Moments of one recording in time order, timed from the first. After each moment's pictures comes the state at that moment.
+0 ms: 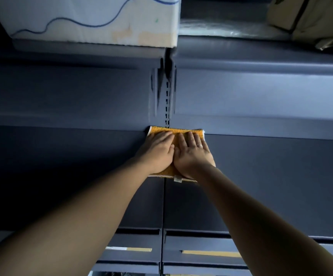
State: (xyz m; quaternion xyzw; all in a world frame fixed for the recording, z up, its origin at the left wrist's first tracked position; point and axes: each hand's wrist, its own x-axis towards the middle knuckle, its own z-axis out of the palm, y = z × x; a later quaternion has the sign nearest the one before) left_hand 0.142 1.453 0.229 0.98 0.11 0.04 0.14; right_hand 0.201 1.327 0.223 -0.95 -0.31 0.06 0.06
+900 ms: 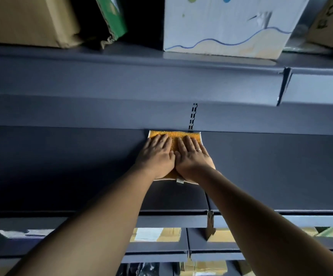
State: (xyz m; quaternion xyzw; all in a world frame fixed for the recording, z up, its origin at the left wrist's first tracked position) left_hand 0.061 1.517 0.224 0.99 0.11 0.00 0.06; right_hand 0.120 1.388 0.221 -0.95 -0.31 0.05 0.06
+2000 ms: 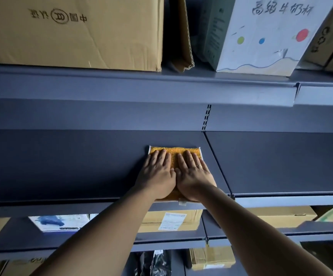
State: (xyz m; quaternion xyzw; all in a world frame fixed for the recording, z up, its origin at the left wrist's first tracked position) left_hand -0.052 1.543 0.227 0.99 0.11 0.00 0.08; right_hand 0.009 1.411 0.220 -0.95 -0.31 0.06 0.07
